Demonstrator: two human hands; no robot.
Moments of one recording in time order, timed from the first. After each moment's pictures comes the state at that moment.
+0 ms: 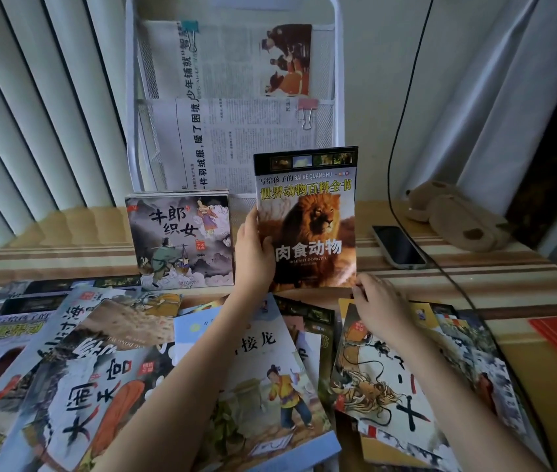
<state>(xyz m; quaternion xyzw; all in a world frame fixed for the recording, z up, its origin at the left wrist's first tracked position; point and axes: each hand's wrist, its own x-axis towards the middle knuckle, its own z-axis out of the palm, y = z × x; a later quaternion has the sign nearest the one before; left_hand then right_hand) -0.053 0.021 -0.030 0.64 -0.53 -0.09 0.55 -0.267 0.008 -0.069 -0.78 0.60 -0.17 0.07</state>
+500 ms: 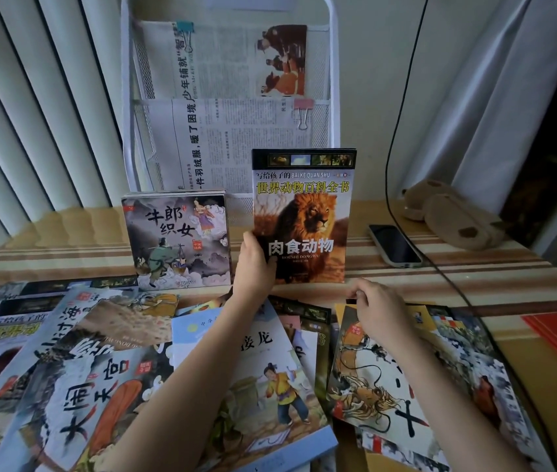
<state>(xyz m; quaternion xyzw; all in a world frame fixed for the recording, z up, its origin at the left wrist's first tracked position) -0.056 0.019 -0.046 0.69 -0.54 -0.12 0.46 -0.273 0.022 -0.070 -0.78 0.57 -0.25 0.06</state>
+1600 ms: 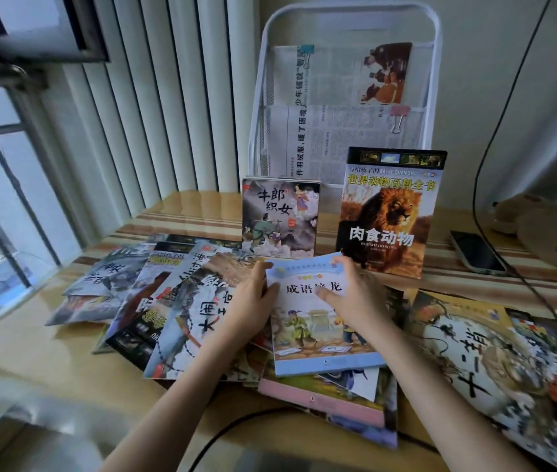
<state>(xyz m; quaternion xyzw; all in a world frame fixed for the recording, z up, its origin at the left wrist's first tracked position) 0.011 0.208 -0.057 0.72 -0.53 -0.13 0.43 -0.155 0.111 -0.051 -0.84 0.43 -0.28 0.14</state>
